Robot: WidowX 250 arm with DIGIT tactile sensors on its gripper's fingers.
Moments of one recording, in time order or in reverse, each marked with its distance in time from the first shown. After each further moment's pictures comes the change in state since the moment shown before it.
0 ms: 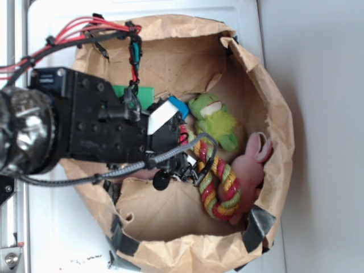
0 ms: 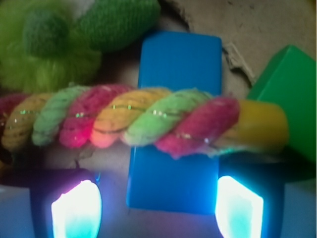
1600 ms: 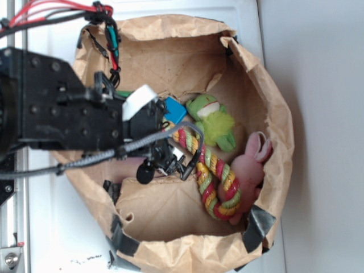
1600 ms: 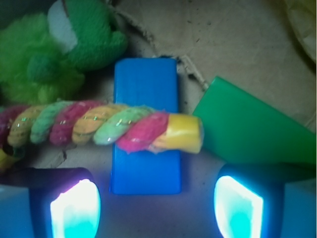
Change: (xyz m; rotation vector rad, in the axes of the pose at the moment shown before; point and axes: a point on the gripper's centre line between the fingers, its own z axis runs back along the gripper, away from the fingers) arm -0.003 0.011 0.019 0.000 0.006 0.009
